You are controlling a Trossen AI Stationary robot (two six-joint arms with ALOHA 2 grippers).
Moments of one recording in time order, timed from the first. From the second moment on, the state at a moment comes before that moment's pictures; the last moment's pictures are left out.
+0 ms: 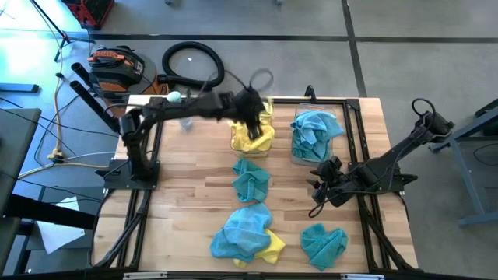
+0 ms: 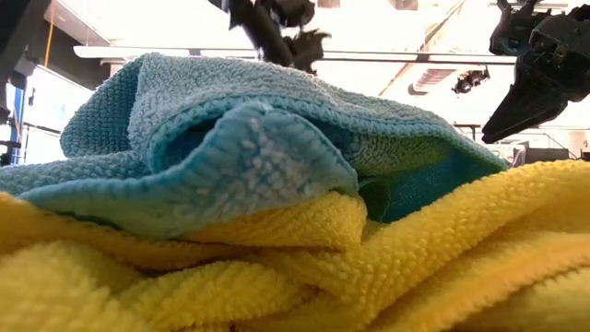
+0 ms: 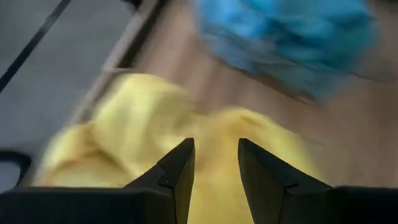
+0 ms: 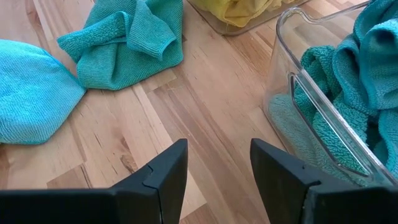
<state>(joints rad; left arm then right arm) 0.33 1.86 1.63 -0.62 -0.09 0.01 0.59 1.03 0.56 -0.59 0.69 0.97</state>
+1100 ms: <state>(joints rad) 0.07 1.26 0.70 -0.09 -0.15 -0.13 0.77 1.36 0.87 -0.89 0.33 1.68</state>
